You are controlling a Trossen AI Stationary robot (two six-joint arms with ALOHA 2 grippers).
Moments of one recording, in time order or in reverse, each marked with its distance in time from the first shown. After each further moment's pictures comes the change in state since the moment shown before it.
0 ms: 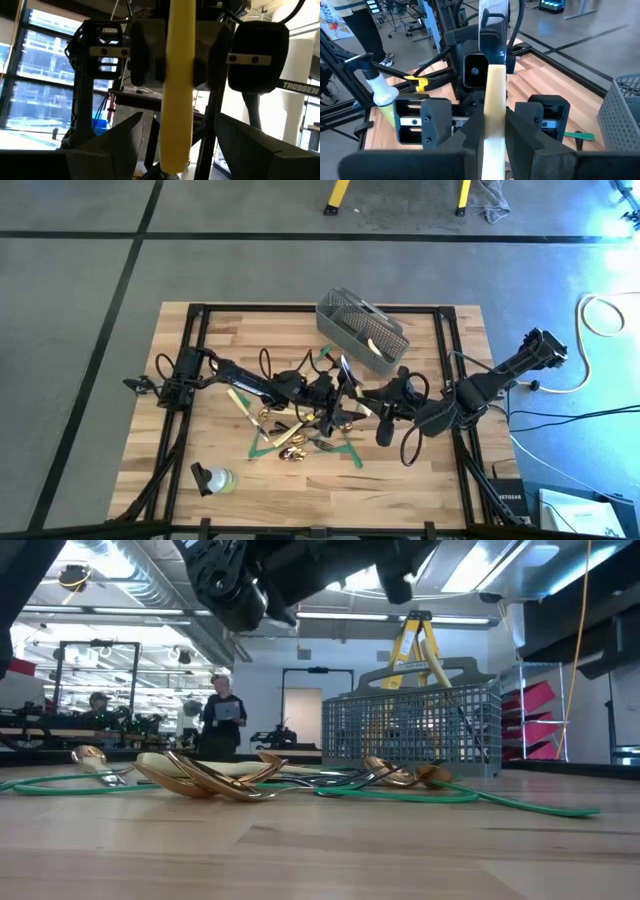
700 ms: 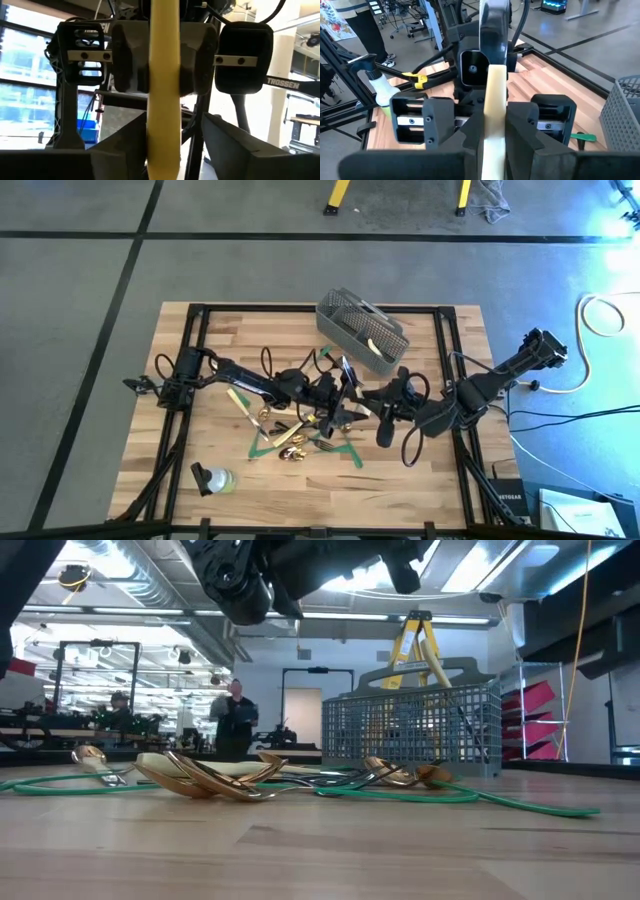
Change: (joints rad) left arm 0.003 -0.002 0.028 -0.021 0.072 0.011; right arm 0.002 0.000 0.000 0.003 -0.002 -0.004
